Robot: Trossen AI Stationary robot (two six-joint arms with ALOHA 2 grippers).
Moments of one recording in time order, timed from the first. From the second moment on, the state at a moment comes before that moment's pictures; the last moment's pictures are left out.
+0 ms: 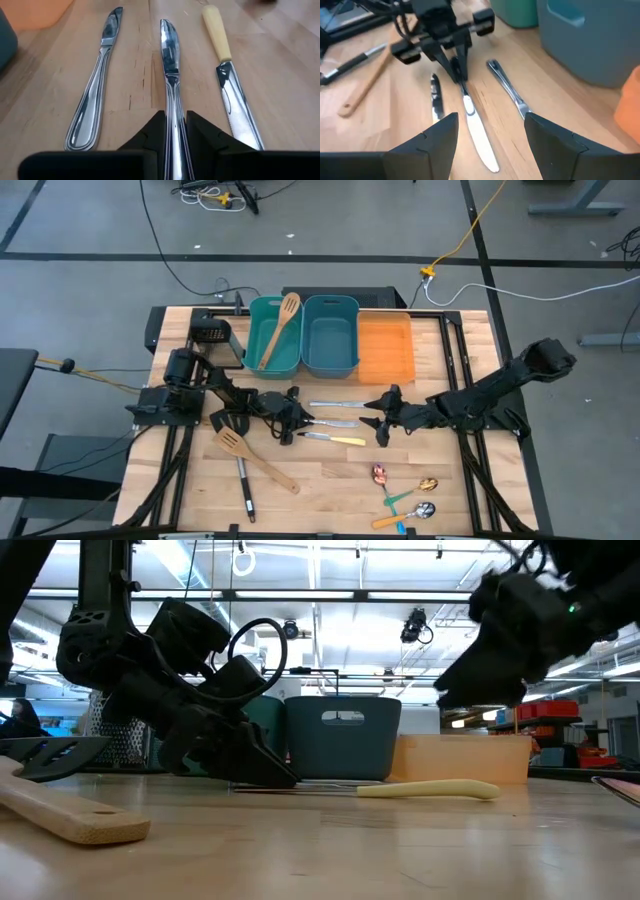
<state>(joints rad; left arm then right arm) -0.08 2.01 0.47 1.00 -0.03 0.01 0.34 1.33 0.42 0.35 0.49 0.55</state>
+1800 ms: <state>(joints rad) -0.08 2.02 0.47 1.05 0.00 -0.02 0.24 1.82 0.67 0.38 0.25 0.45</state>
